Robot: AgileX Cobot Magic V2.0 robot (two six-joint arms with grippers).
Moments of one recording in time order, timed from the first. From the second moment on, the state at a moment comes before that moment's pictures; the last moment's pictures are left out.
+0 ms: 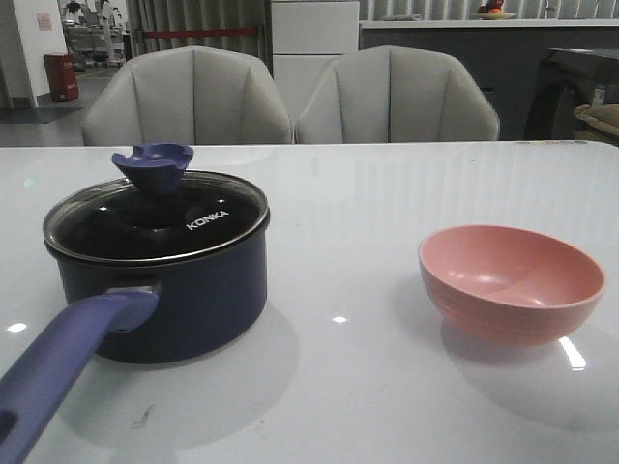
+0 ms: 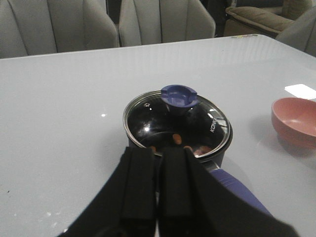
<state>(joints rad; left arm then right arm) -0.35 0.14 -0.35 -0.10 0.50 0.03 0.47 0.43 -0.26 0.17 0.12 -0.10</state>
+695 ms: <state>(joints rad) -0.08 0.02 0.01 -0.03 0.03 -0.05 0.47 0.43 -0.26 0.17 0.12 -0.10</state>
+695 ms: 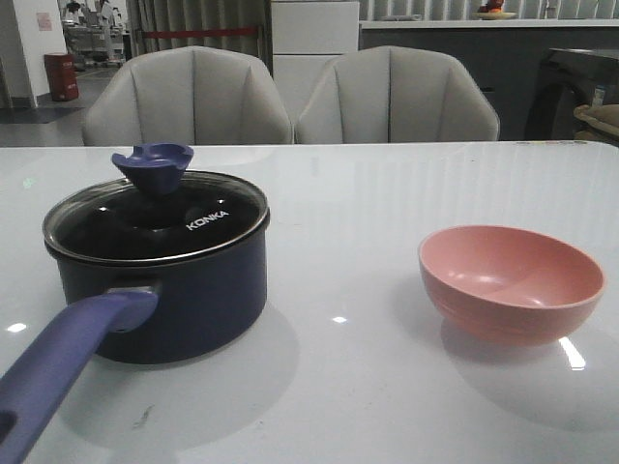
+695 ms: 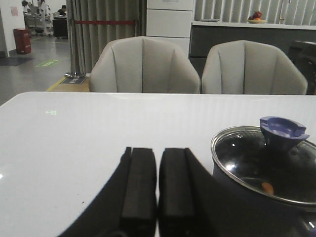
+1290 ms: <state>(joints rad) -0.08 -0.01 0.01 -0.02 -0.05 -0.07 0.47 0.43 -0.26 0.17 0.12 -0.10</state>
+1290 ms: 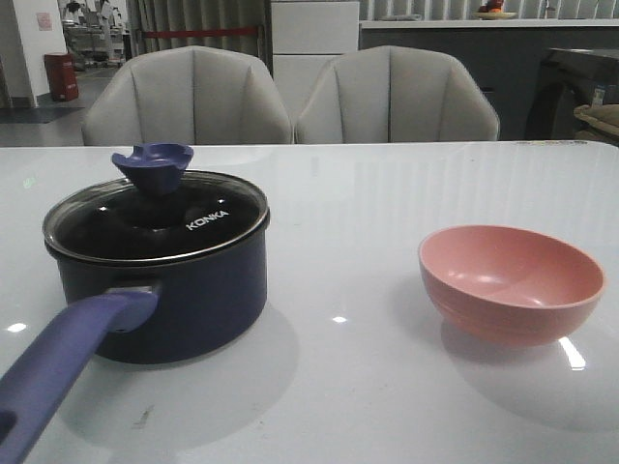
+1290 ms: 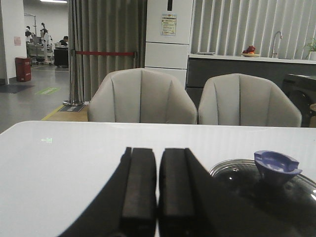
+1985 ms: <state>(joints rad) -0.08 -0.01 0.01 -0.01 -0.05 -0.07 0.47 0.43 -0.25 0.17 0.11 -0.10</state>
